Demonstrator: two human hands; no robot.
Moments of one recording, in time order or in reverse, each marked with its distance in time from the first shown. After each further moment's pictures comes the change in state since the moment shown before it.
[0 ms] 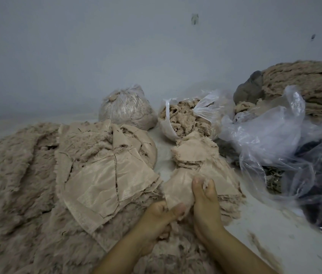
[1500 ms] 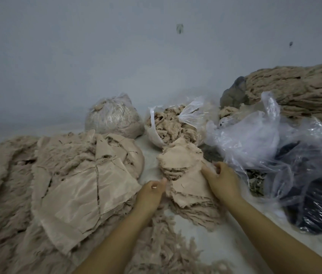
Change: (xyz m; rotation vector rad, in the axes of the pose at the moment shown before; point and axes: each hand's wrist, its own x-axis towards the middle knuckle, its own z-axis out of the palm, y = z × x) left_hand 0.086 0.015 0.005 0.433 0.366 0.063; right_hand 0.097 -0.044 -0.076 -1.035 0.163 -0.066
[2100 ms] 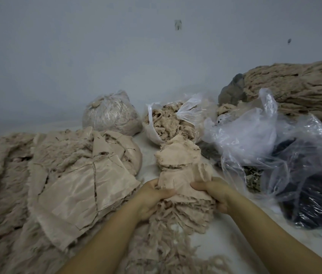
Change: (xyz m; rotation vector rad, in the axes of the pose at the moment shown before) left_hand -0.011 0.016 -0.002 -0.491 -0.338 -0.221; right_hand -0.019 -0.004 -0.003 0.639 -0.549 0.446
